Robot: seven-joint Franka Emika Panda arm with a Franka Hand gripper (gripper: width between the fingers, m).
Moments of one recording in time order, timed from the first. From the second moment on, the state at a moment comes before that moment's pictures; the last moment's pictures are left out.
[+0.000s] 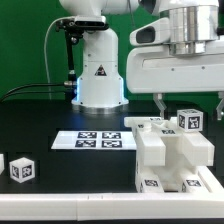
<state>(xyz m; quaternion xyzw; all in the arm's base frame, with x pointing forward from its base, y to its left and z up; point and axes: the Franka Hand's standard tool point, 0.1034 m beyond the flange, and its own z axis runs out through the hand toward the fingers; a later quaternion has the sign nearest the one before) 0.555 0.125 0.120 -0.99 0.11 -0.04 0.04</state>
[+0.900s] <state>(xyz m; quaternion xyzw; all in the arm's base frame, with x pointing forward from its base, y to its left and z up) 0.553 0.127 0.119 -1.00 -0.09 -0.04 -0.01</state>
